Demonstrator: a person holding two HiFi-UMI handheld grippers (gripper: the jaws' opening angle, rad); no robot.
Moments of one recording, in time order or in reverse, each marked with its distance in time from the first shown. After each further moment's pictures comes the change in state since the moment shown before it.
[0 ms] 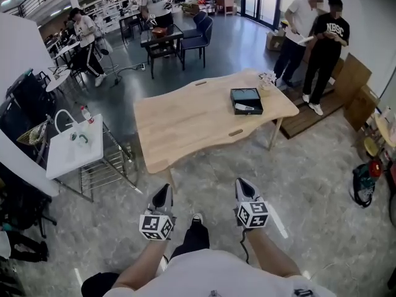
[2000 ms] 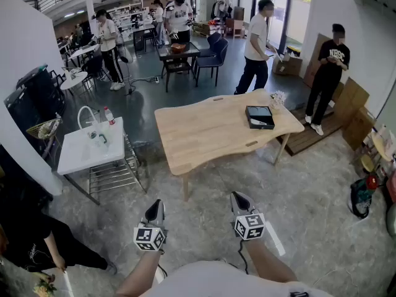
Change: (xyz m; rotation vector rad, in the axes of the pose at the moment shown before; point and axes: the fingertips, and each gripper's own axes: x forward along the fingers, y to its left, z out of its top) left arm -0.196 0.143 -0.004 -0.030 -0.021 0.085; right arm -0.040 0.213 -0.020 -0.139 -0.041 0.108
